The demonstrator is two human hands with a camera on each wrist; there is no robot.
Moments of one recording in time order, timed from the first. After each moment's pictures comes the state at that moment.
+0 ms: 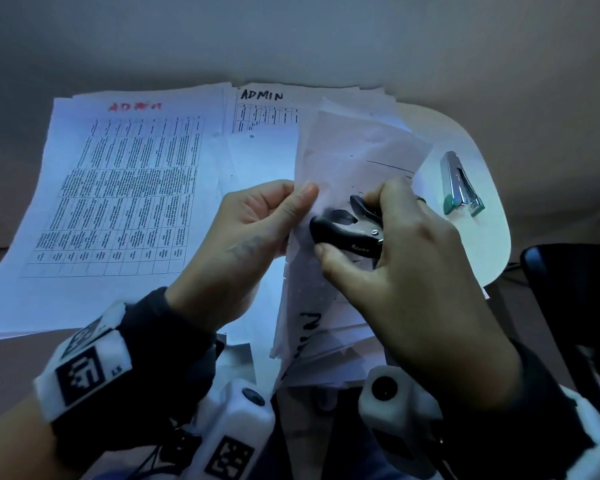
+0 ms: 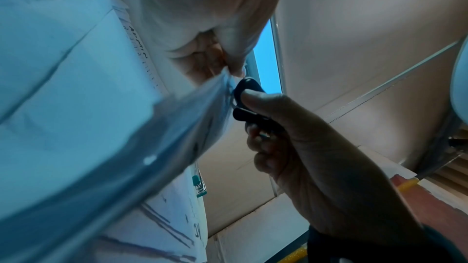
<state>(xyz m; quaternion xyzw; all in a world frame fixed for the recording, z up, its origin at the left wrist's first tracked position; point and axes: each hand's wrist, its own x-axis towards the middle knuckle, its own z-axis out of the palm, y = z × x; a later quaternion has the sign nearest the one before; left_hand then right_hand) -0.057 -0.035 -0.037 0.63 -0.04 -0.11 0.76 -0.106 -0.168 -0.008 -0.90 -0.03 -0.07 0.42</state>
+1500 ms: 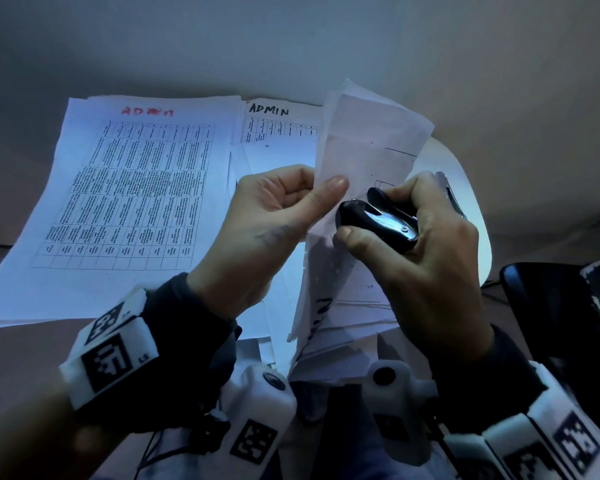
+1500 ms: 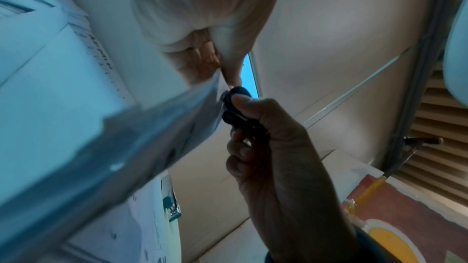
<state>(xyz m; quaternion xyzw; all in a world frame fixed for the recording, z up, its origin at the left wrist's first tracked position) -0.063 -0.040 -0.014 0.60 -0.08 -0.09 0.79 -0.099 -0.174 -0.015 -0.85 -0.06 -0.19 0.48</state>
